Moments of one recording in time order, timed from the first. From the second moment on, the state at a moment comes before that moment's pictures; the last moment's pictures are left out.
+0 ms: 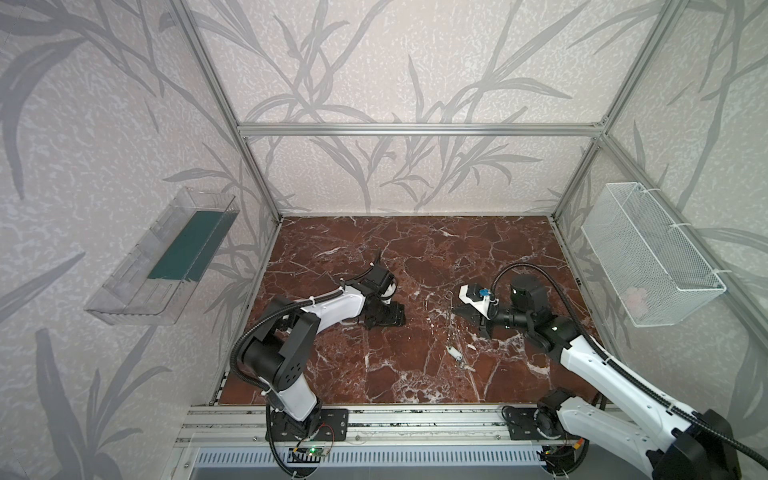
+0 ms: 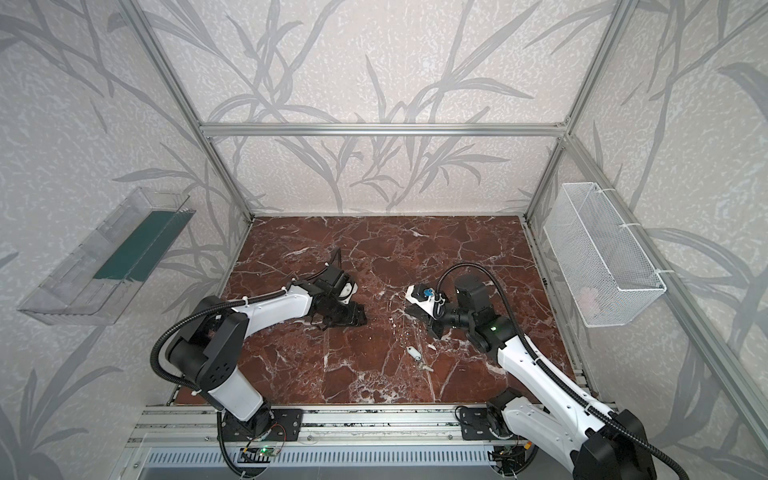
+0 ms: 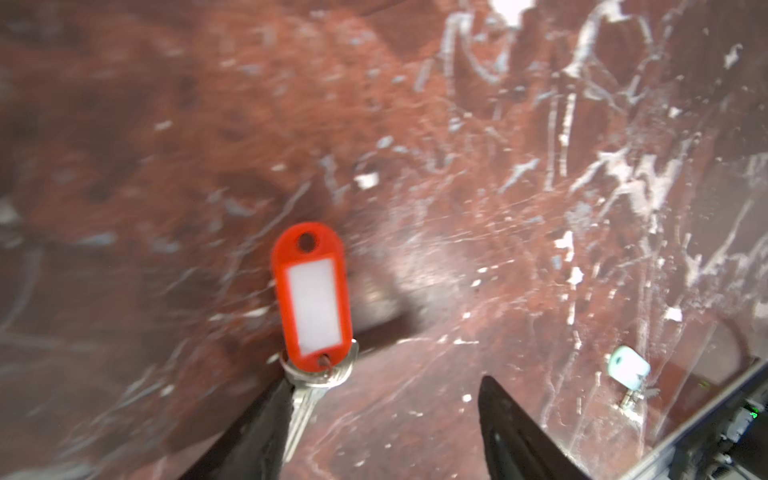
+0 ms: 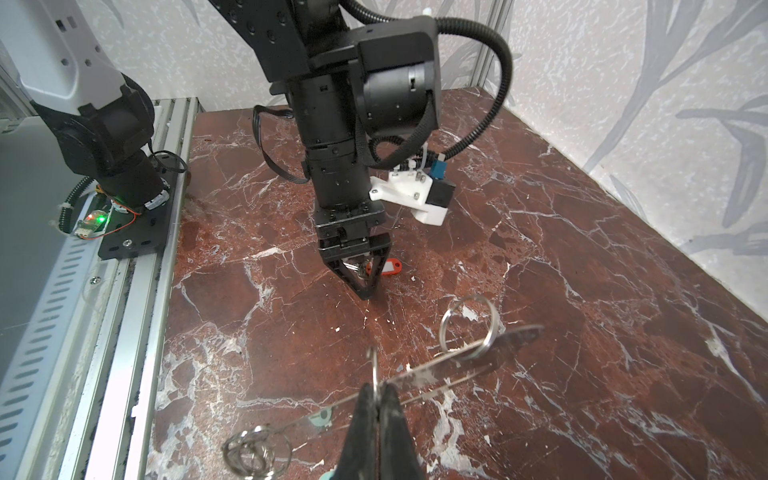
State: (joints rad) left arm -0.54 1.70 0.96 -0.49 0.31 -0.46; right arm 0.48 0.97 0.64 -0.18 -0.66 -0.42
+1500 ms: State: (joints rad) left arm -0.52 1.73 1.01 -0.53 0.22 0.90; right arm 0.48 1.01 0.64 -0.24 -0.62 -0.46
